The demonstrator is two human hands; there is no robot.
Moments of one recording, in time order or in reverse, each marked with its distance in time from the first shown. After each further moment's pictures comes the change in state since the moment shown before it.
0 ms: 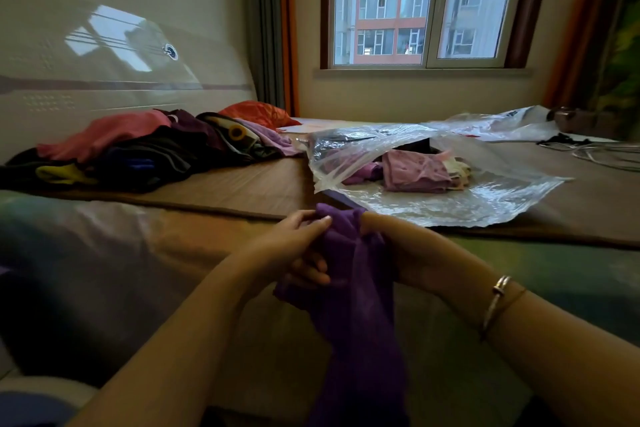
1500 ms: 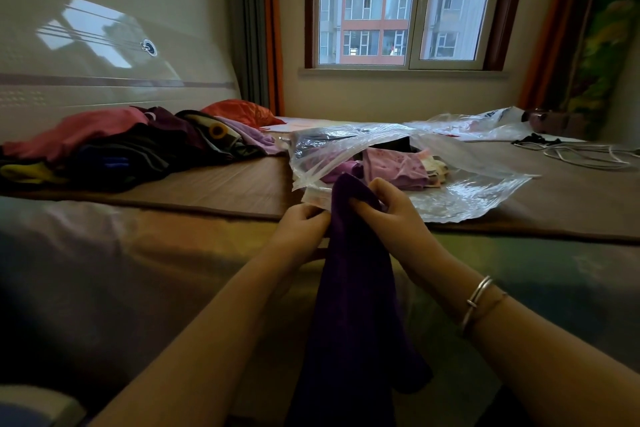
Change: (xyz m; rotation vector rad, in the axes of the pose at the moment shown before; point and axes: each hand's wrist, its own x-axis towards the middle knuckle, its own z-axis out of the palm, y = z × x) left_hand 0.008 0.012 0.048 -0.168 0.094 0.187; right_hand -0.010 -0.004 -0.014 -0.566 0.475 -0.623
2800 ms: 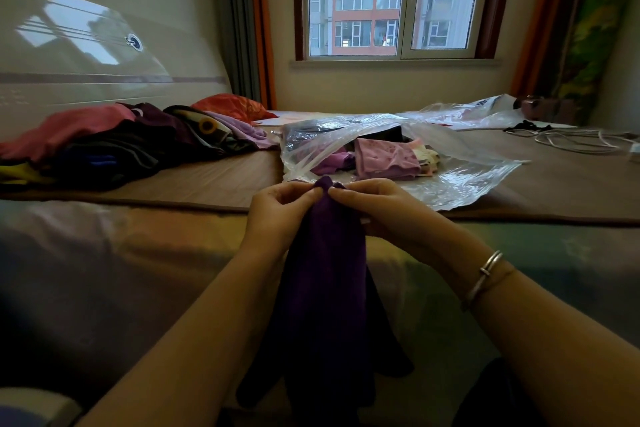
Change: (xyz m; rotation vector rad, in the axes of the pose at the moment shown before) left_hand 0.000 0.002 -0.005 -0.044 0.204 0.154; right_hand -0.002 -0.013 -0.016 0.141 -0.360 0.210
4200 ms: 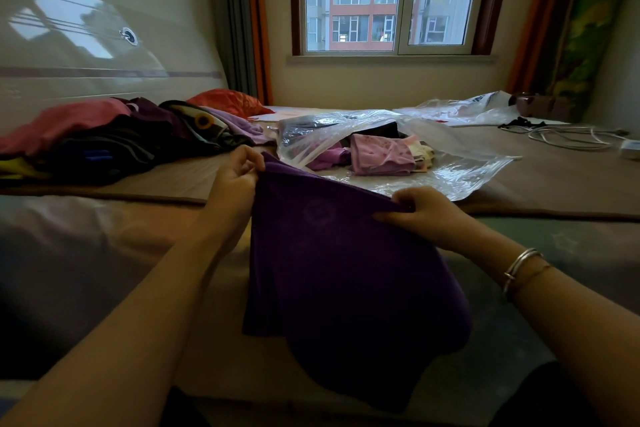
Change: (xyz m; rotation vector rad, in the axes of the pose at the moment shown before) left_hand 0.032 0.002 -0.041 0.042 0.029 0.196; right_hand -0.005 0.038 -0.064 -0.725 0.233 -0.039
